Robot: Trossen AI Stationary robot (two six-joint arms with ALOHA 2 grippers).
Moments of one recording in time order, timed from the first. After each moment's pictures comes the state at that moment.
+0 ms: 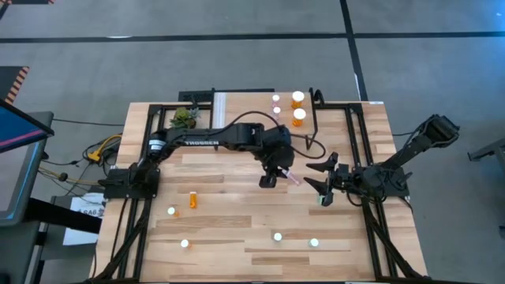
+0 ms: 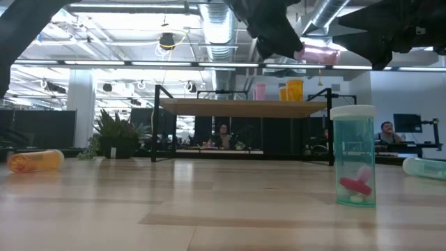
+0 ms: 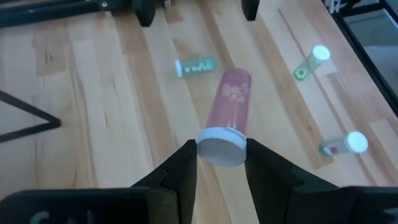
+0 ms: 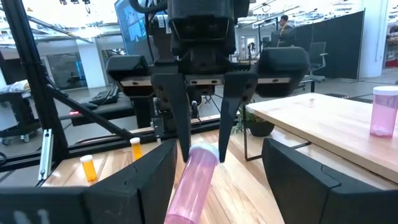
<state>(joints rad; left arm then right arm) 0.06 2.12 2.06 -0.82 0.29 0.25 0.55 0.95 0.12 1.03 0.84 0.00</state>
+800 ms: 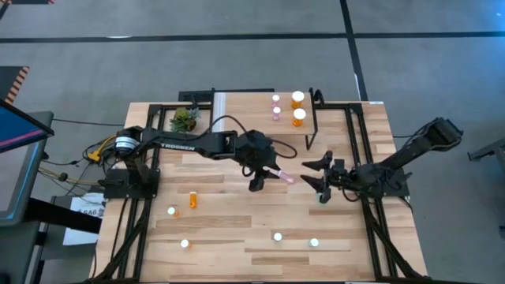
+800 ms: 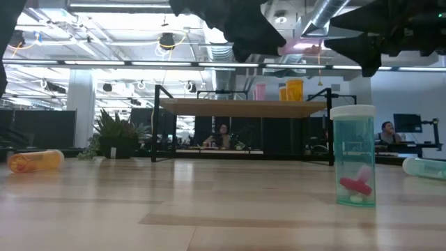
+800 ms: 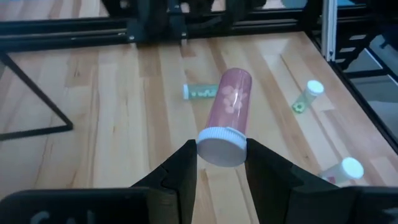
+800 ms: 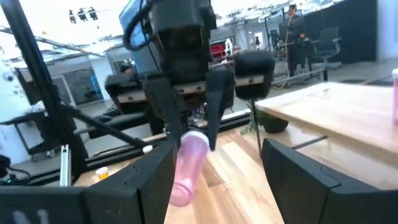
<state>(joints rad) 0.05 1.81 1.47 -0.27 0.25 0.10 0.43 0.99 0.12 1.06 0.68 0.14</state>
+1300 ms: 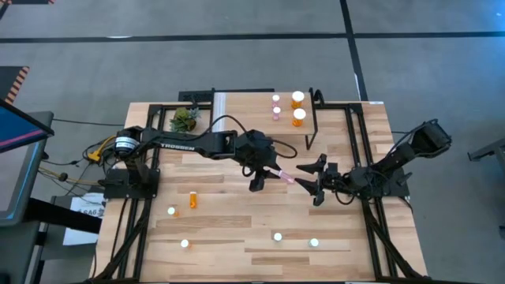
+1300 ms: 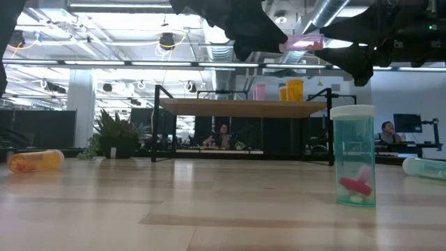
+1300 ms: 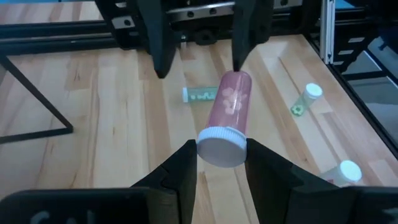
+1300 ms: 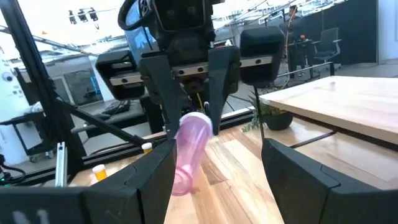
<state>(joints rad) 0.05 1.81 1.47 -0.27 0.25 0.09 0.42 1.28 0.12 1.36 0.67 0.13</state>
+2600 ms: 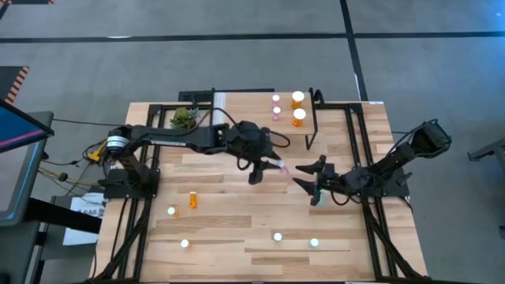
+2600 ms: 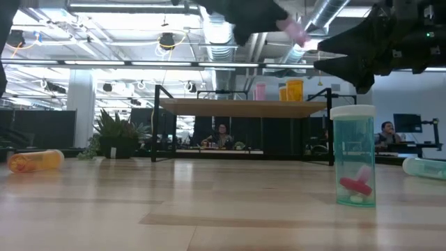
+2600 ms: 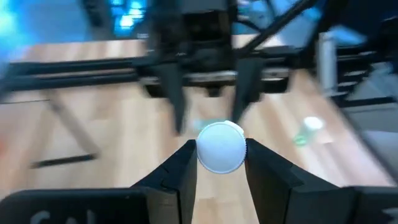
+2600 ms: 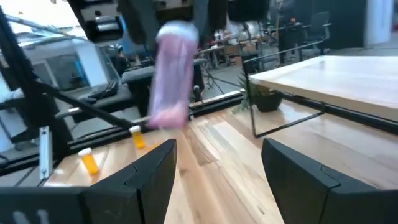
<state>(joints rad) 0.07 1.75 1.48 -0.23 0.23 0.08 0.41 1.28 0.12 1.24 0.71 0.19</state>
